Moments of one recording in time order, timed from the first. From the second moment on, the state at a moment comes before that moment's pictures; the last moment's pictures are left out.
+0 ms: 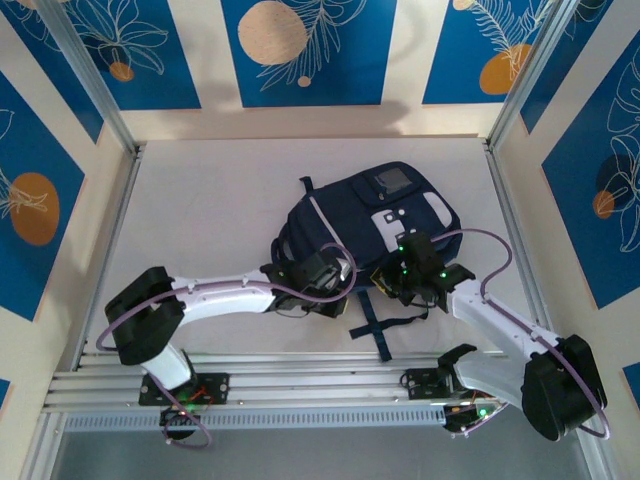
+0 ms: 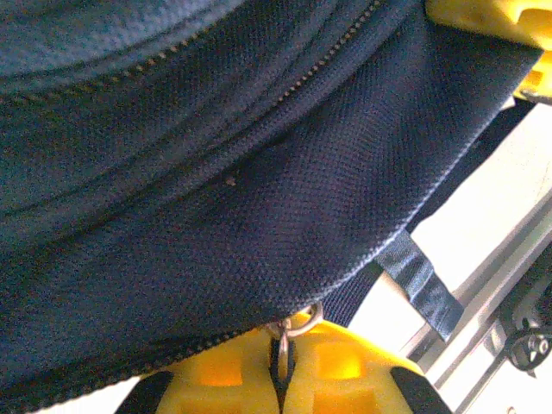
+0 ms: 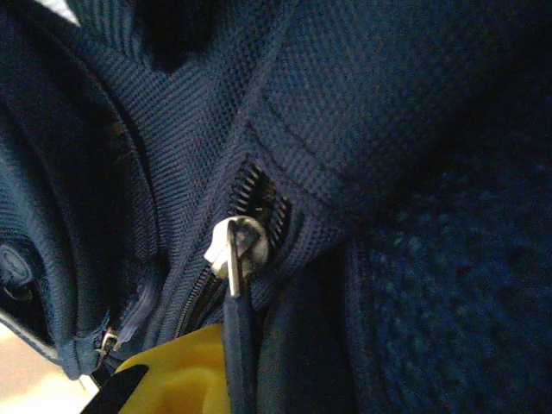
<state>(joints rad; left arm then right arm) -1.05 1.62 0.97 -0.31 0.13 -0.64 0.45 1.06 0.58 -0.50 -0.22 1.20</state>
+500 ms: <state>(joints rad) -1.03 1.62 0.99 -0.39 0.19 -0.58 0.45 1.13 0.62 -0.50 -0.26 1.16</state>
